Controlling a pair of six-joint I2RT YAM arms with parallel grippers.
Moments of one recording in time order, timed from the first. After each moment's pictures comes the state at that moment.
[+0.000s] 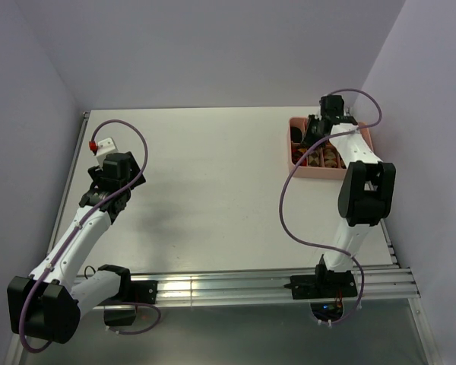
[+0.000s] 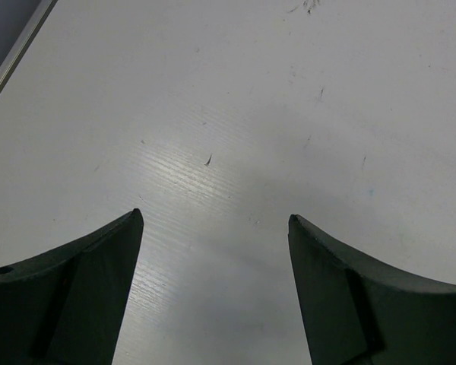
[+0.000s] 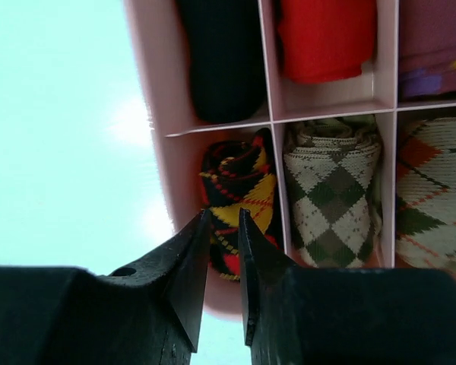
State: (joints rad) left arm -0.22 1.04 0.77 -0.36 -0.50 -0.46; right arm -0.05 1.86 1.54 -0.60 -0.12 0.31
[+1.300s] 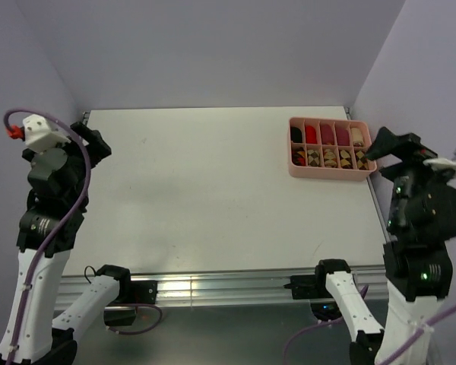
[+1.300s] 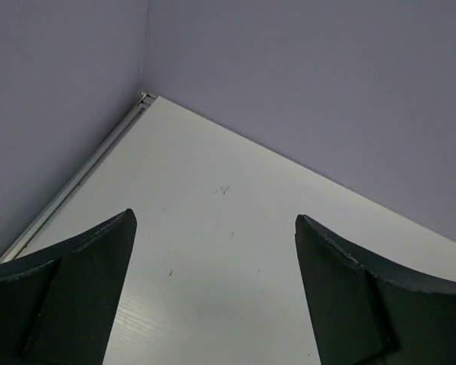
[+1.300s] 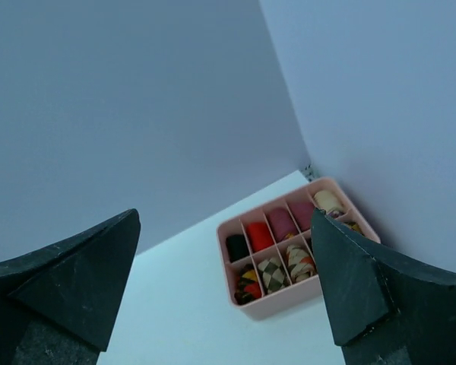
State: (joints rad) left arm -0.22 0.80 1.23 -0.54 -0.53 -0.38; right arm -0.03 0.71 1.45 -0.64 0.33 0.35
